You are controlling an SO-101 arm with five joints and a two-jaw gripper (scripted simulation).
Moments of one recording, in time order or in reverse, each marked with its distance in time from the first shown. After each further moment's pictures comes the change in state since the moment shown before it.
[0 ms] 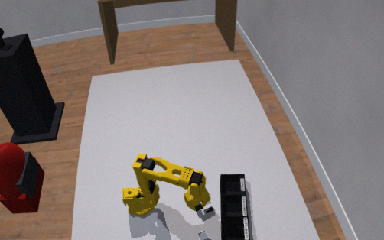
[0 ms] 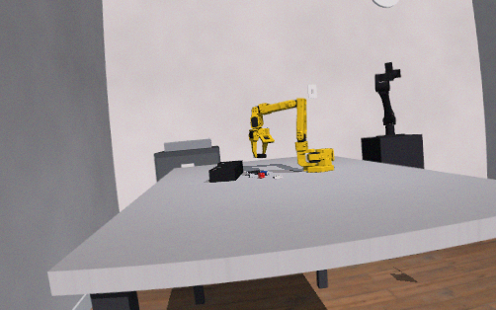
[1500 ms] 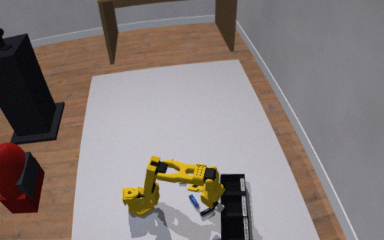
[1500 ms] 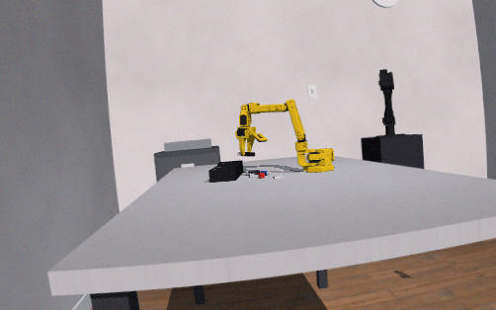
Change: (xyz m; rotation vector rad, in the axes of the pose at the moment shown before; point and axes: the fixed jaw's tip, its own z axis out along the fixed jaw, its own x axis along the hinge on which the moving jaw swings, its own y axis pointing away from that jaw) arm 0.020 -0.047 -0.010 0.045 0.054 -0.465
